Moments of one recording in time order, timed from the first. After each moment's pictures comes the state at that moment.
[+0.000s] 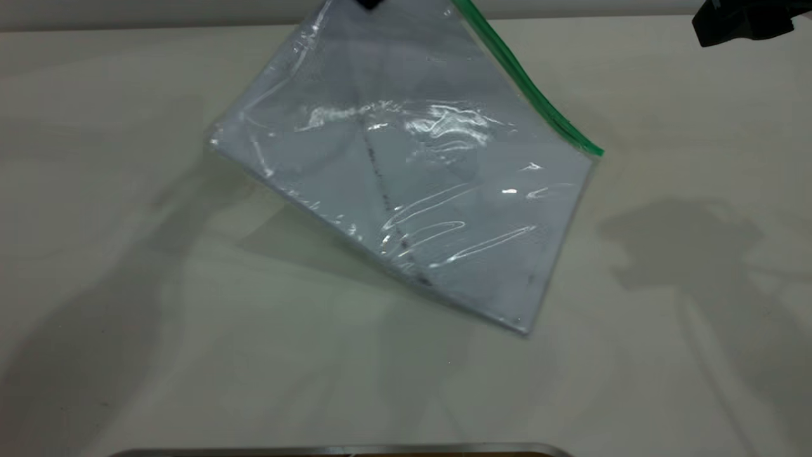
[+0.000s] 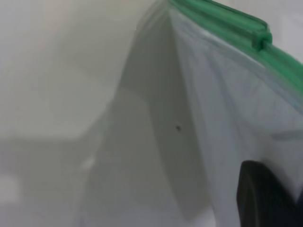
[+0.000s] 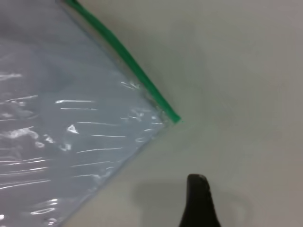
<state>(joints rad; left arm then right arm) -0.31 2.41 -2.08 -0.65 1.17 1.05 0.22 1.59 -0.72 0.10 0.03 -0.26</state>
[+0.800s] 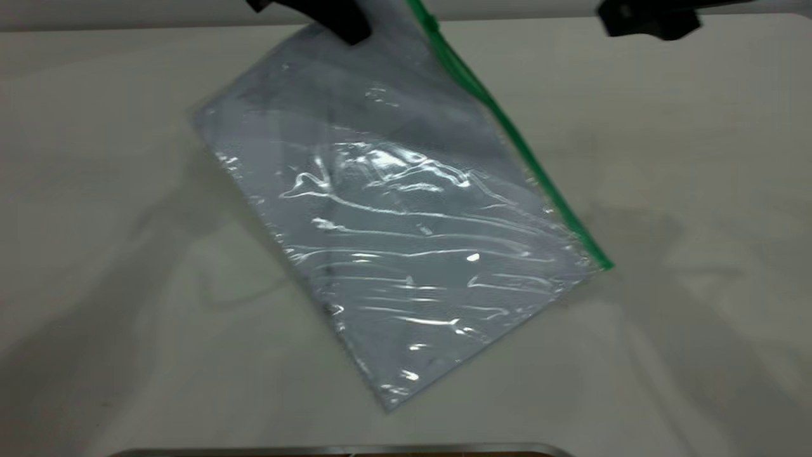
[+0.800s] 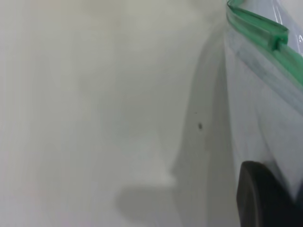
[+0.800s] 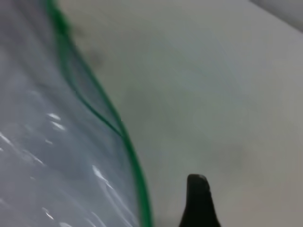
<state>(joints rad) -0.31 2.29 -1.78 -0.73 0.97 1.75 0.42 1.61 -0.72 0.10 -0.11 -0.31</state>
